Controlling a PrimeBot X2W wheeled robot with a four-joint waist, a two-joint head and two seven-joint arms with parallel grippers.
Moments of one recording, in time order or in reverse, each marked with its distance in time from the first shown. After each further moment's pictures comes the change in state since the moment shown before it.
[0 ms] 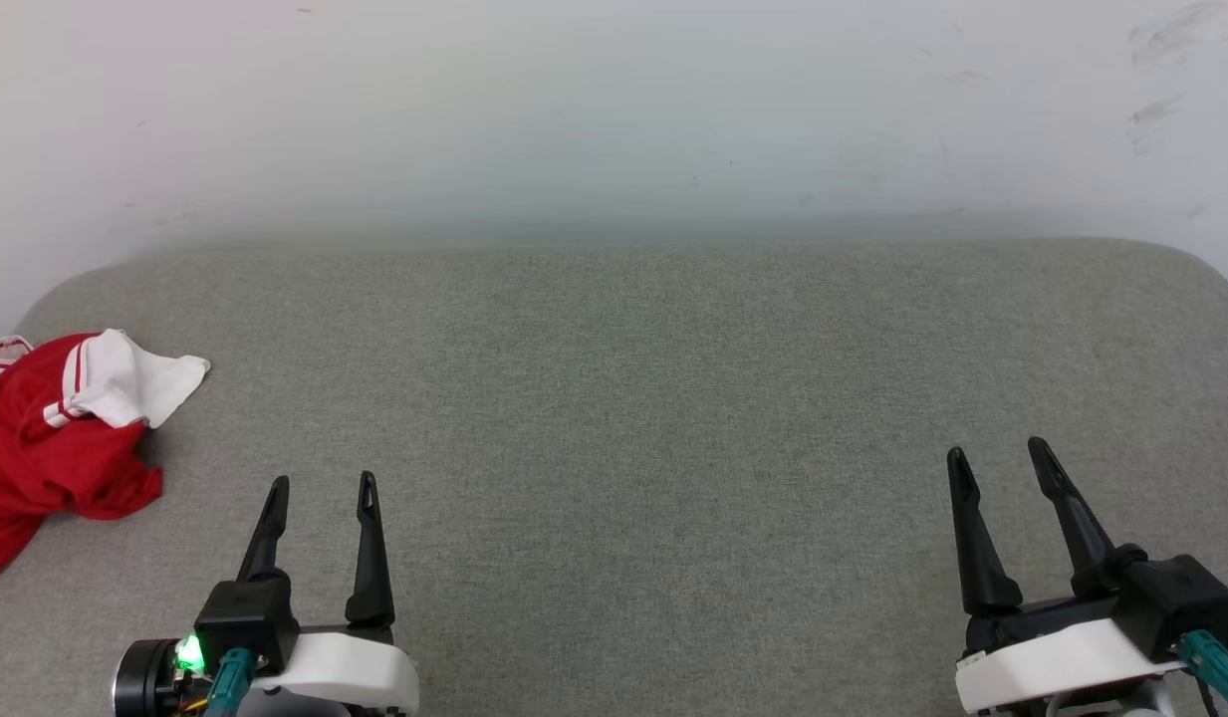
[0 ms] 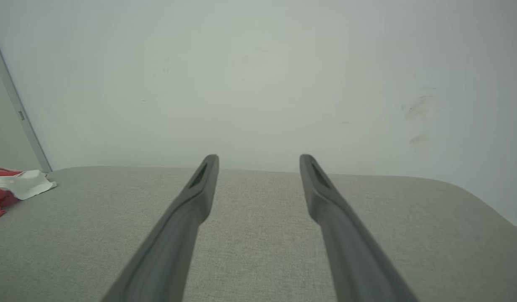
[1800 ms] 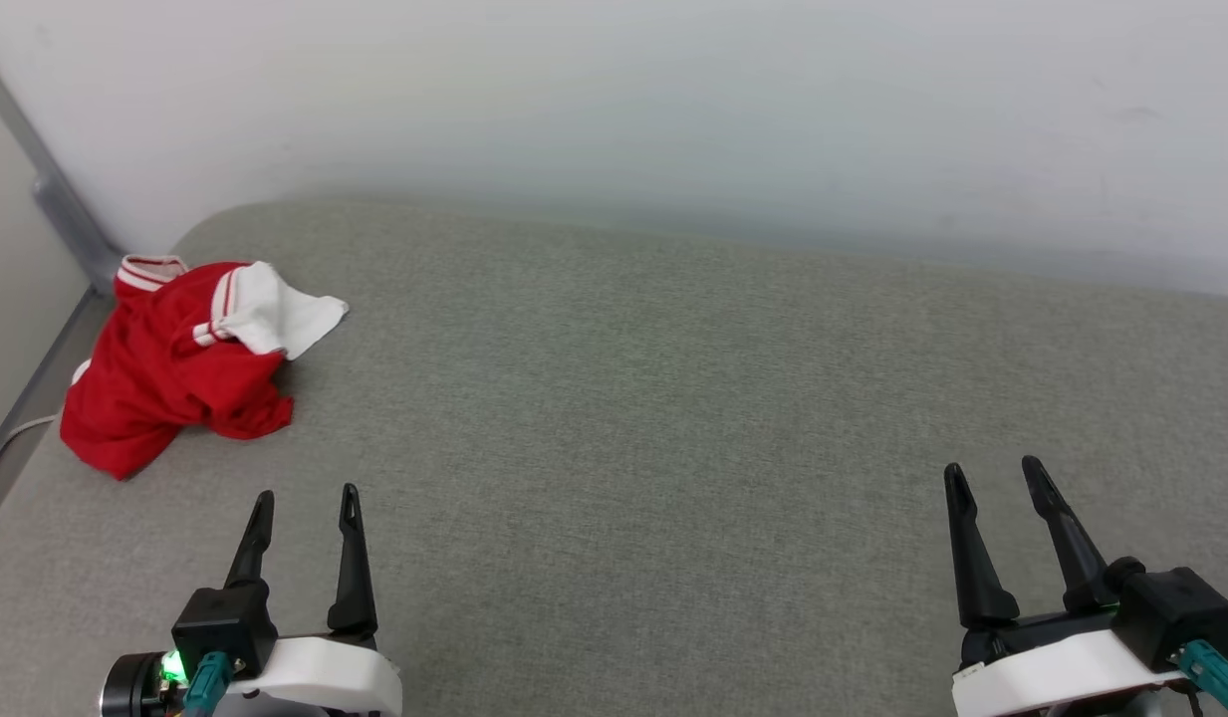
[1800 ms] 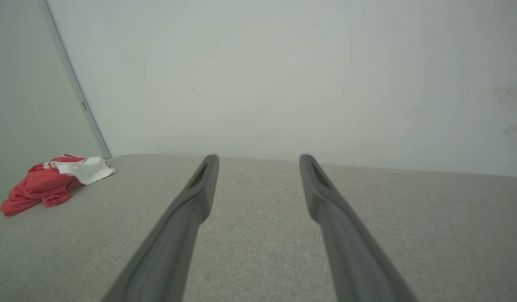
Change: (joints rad) left arm -0.003 -0.026 0.071 0.049 0.000 -0.053 -0.005; right arm 0.017 0.000 0.010 0.027 0.056 0.000 -0.007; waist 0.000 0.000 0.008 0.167
